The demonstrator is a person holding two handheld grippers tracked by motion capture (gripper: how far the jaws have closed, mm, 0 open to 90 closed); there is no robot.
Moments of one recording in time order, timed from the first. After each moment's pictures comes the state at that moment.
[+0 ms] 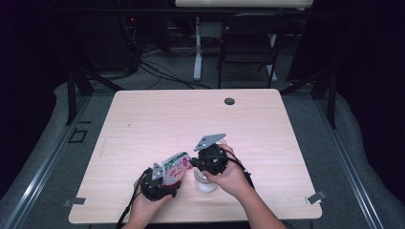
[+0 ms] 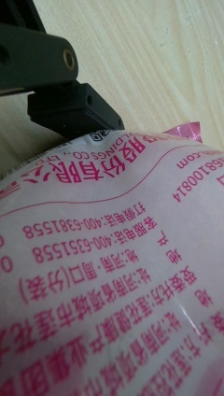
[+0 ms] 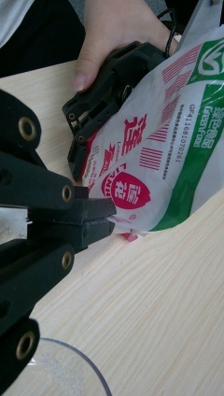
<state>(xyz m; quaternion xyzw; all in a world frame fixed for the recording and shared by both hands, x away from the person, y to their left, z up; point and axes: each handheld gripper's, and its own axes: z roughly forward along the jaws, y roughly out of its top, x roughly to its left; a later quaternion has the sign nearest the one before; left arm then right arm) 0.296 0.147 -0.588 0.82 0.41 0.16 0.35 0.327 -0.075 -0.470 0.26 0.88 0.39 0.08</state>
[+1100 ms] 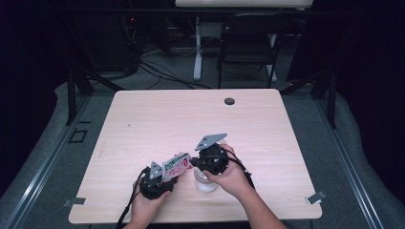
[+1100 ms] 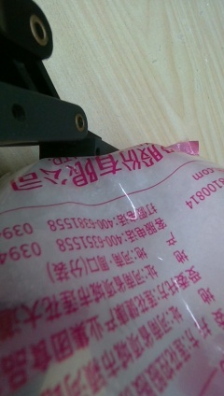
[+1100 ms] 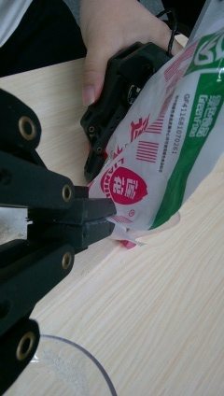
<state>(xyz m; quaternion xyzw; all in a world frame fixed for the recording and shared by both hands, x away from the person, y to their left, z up) 0.298 0.150 -0.587 0.81 0.43 0.17 0.38 0.328 -0.077 -0.470 0.27 0.88 0.39 0.08</state>
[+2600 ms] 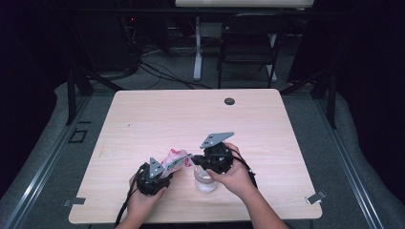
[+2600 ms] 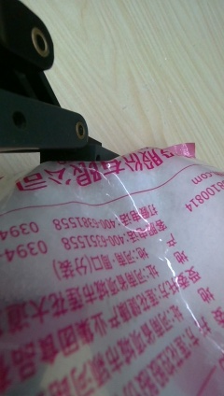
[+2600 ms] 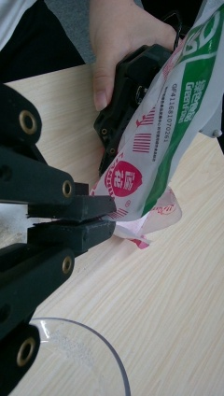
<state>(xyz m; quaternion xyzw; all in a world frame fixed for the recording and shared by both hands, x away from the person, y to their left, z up) 0.301 0.154 -0.568 0.82 0.40 0.22 0.35 0.328 -0.088 -0.465 0.27 0.86 0.42 0.08</state>
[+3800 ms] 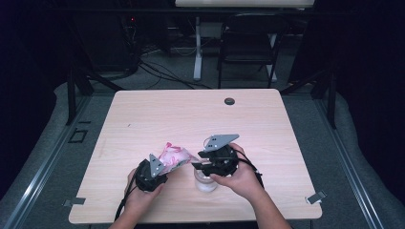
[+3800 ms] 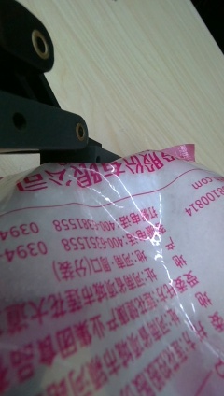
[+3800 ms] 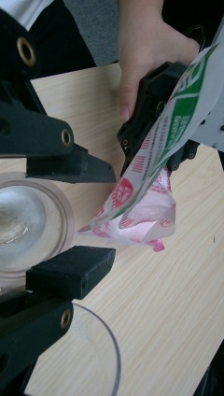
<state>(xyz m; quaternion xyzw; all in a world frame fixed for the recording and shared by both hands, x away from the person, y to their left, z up) 0.304 0.153 -0.555 0.83 0.36 0.29 0.31 0.315 -0.098 -0.450 0.23 0.87 0.42 0.11</state>
